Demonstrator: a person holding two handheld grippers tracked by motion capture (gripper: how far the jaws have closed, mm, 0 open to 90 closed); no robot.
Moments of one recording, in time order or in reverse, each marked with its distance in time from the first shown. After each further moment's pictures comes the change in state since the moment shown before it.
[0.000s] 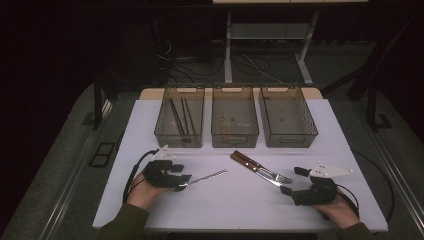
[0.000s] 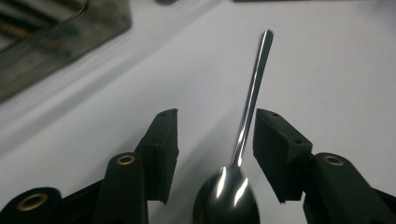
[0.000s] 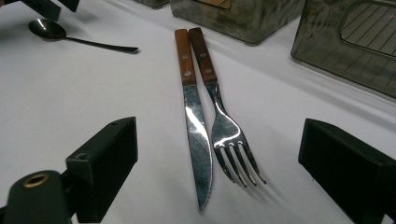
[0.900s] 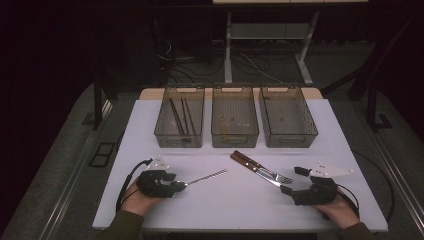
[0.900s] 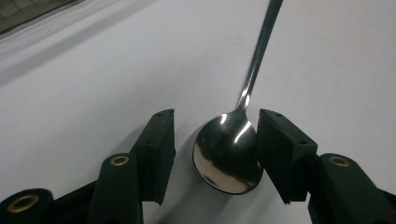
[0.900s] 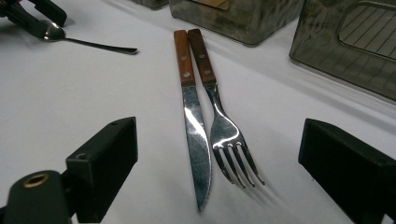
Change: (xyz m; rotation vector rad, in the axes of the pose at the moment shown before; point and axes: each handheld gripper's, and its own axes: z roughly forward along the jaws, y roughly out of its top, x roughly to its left) left arm -0.006 -0.022 -0.002 0.052 0.032 -0.013; right arm 0.000 0.000 0.000 -0.004 -0.005 -0.004
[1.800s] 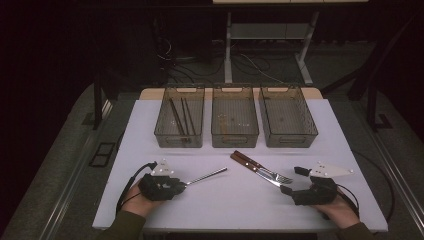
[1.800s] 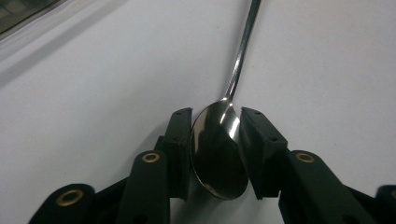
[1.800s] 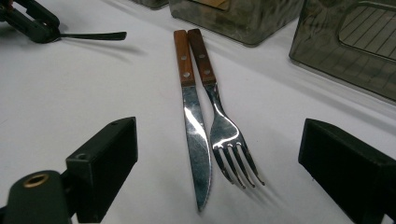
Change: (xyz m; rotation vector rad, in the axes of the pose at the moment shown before) left arm -0.012 0.001 0.000 0.037 0.008 0.083; right arm 0.000 0.000 0.000 0.002 -0.001 -0.001
